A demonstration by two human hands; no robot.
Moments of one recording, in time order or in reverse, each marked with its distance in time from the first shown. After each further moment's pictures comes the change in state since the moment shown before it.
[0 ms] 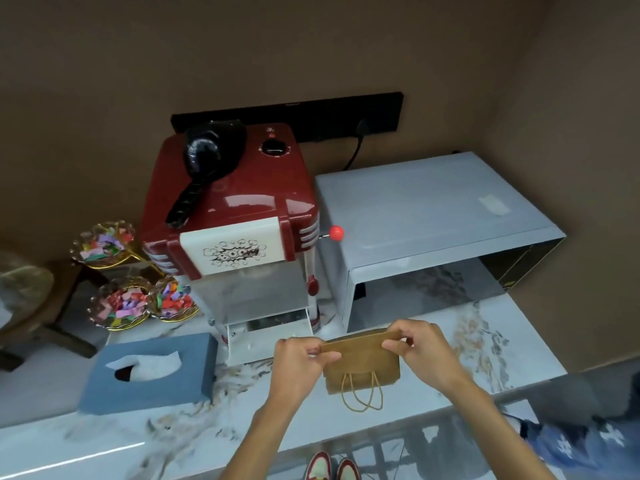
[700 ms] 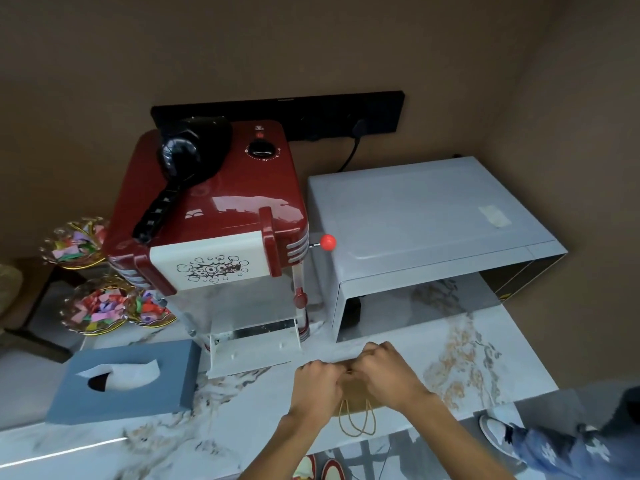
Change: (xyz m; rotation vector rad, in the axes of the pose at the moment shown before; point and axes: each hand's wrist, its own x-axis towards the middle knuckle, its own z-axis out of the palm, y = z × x) left_hand 0.031 -0.034 0.078 0.783 -0.212 0.222; right_hand 0.046 0.032 0.058 -0.766 -0.241 -0.351
